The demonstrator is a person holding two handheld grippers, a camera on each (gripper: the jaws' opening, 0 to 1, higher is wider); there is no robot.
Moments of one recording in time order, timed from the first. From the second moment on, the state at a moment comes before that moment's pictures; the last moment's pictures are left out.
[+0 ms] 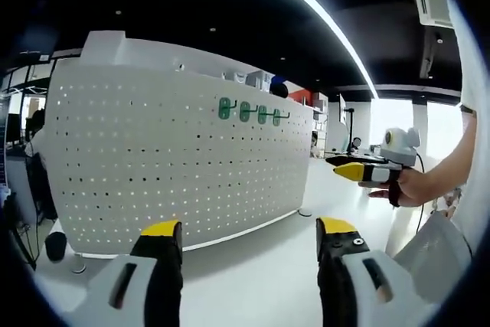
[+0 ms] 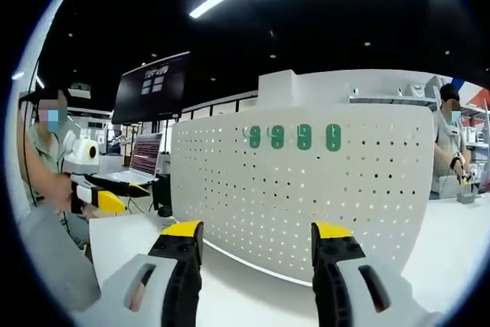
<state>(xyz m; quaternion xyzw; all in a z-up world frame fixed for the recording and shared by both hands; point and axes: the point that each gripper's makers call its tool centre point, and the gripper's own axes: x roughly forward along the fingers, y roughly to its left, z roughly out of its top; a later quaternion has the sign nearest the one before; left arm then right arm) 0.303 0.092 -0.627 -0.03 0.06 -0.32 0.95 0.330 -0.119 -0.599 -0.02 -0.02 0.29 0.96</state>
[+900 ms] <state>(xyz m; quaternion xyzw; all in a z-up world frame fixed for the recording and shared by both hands) 0.289 0.115 -0.628 -0.06 0.04 -0.30 0.95 0.299 -0.134 -0.621 0.00 0.00 0.28 0.96</state>
